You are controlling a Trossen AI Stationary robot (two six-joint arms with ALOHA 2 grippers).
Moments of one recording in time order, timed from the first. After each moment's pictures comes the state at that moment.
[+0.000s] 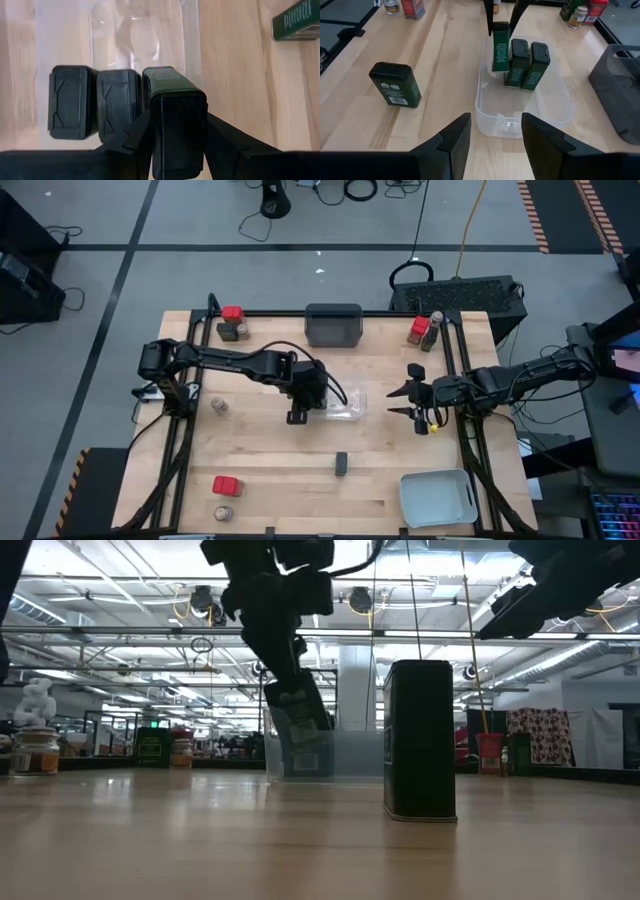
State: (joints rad) left arm 0.03 1.77 1.37 -0.73 0.08 0.14; right arm 0.23 0.75 0.53 -0.31 0.21 0.09
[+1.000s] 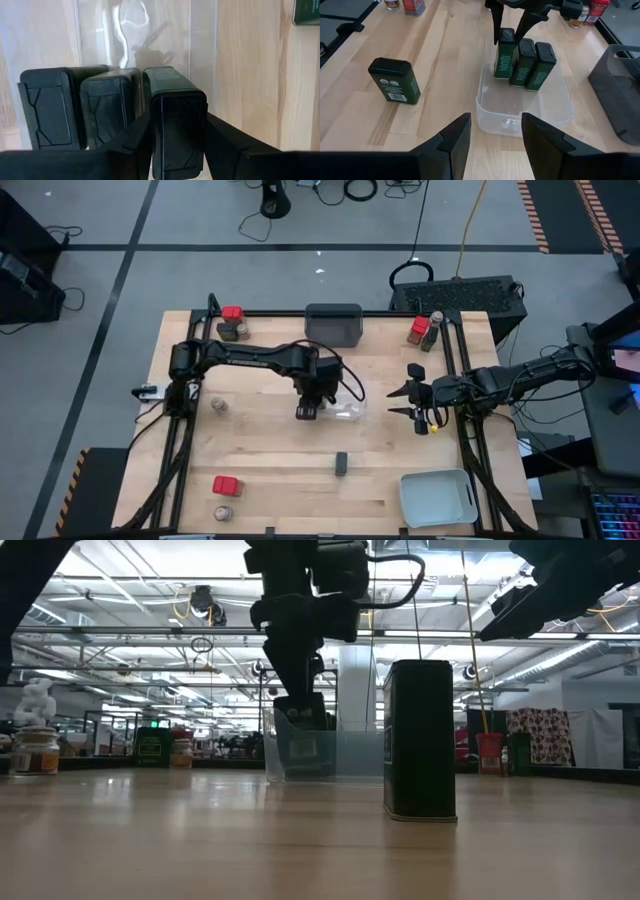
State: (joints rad) left arm 0.08 1.99 1.65 -1.01 0.13 0.18; right arm 0.23 0.75 0.53 -0.32 0.21 0.07
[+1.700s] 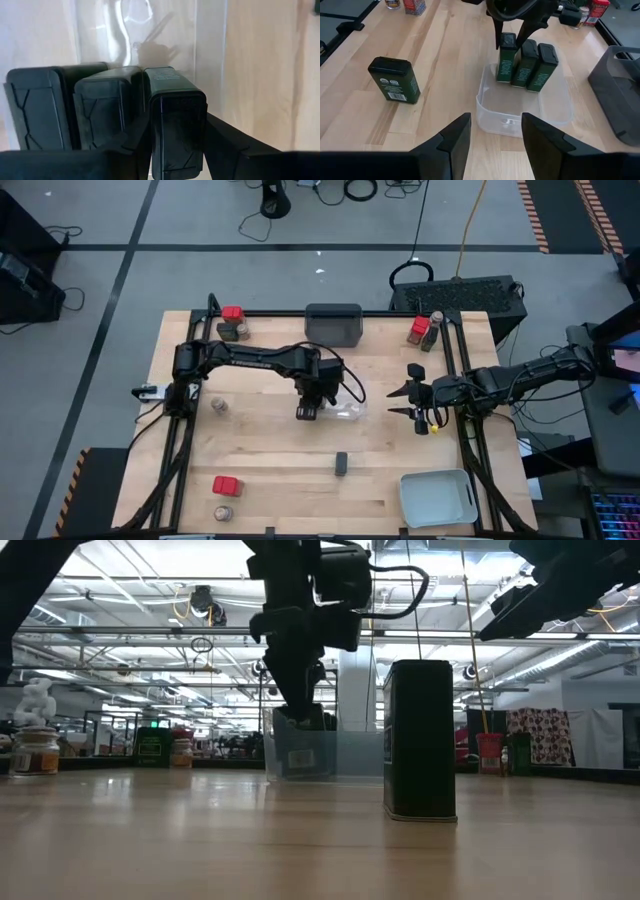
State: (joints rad) left arm 0.08 2.02 1.65 -1.01 0.10 0.20; right arm 0.23 0.75 0.53 -0.32 0.21 0.07
